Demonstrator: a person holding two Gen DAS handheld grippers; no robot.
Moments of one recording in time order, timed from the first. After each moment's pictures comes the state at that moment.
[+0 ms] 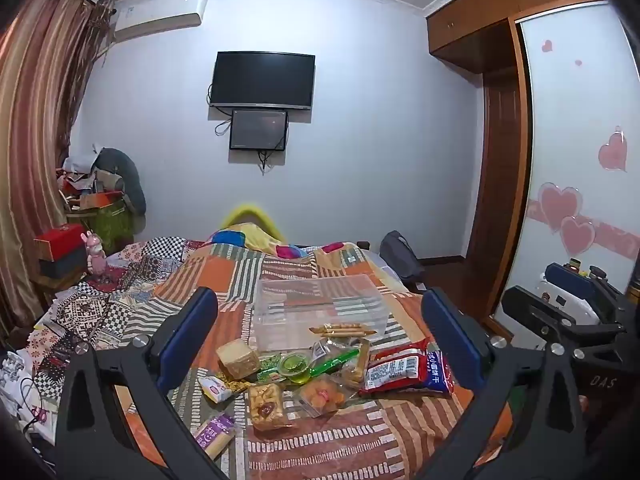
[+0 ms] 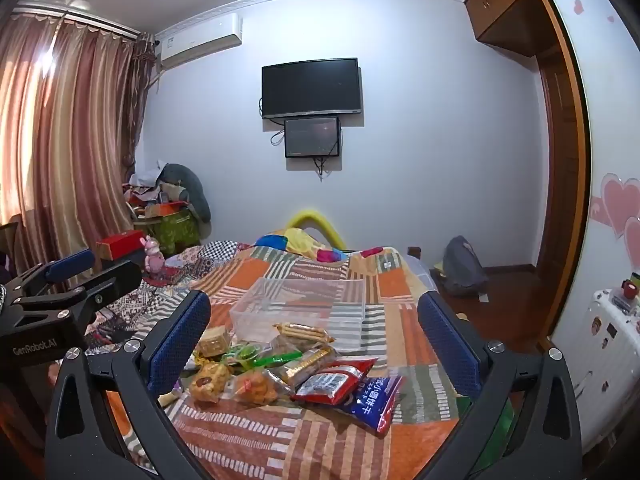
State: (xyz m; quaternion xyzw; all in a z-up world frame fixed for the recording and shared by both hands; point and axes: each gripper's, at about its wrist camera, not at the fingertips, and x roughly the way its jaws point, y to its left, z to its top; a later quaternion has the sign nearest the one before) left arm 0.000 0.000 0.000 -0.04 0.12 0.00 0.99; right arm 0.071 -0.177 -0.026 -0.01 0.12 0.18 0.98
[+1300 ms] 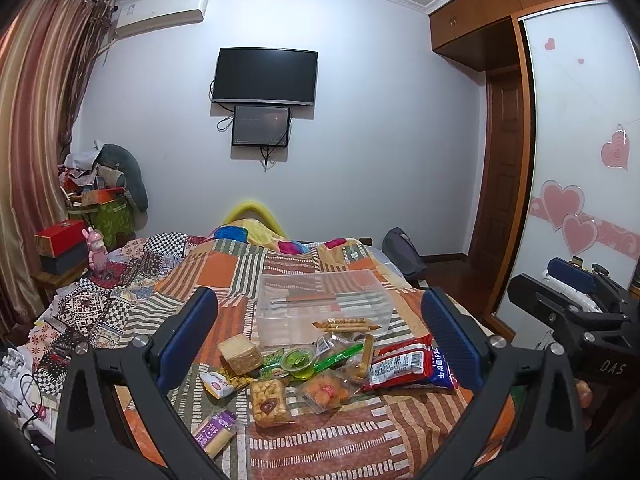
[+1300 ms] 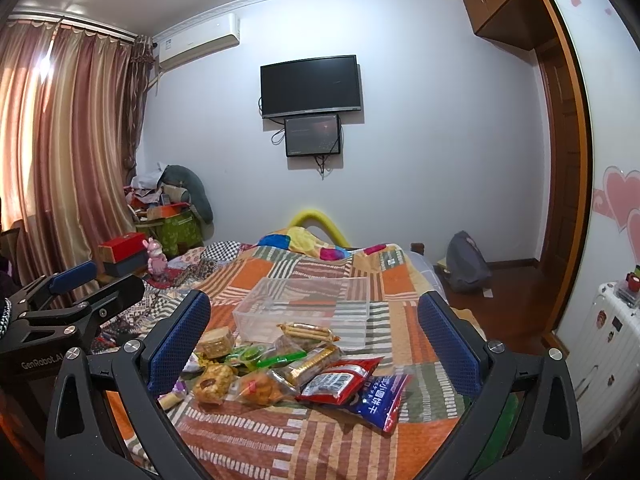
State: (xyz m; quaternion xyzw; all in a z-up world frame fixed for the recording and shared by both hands) left arm 0.003 0.004 -0.008 -0.04 0.13 0.00 0.99; right arm 0.074 -0.177 -0.027 0.00 0.12 0.18 0.98
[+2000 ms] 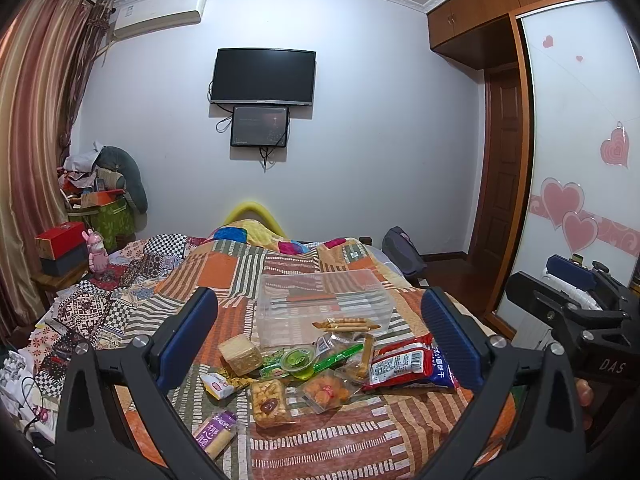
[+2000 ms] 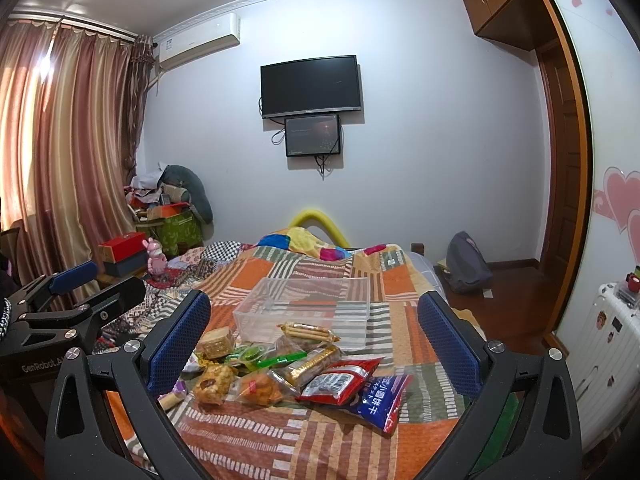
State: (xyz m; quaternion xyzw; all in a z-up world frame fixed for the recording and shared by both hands) left arm 0.003 0.000 -0.009 -0.03 0.13 0.00 0.99; right arm 0.074 -0.176 -0.028 0.00 0.12 0.18 0.98
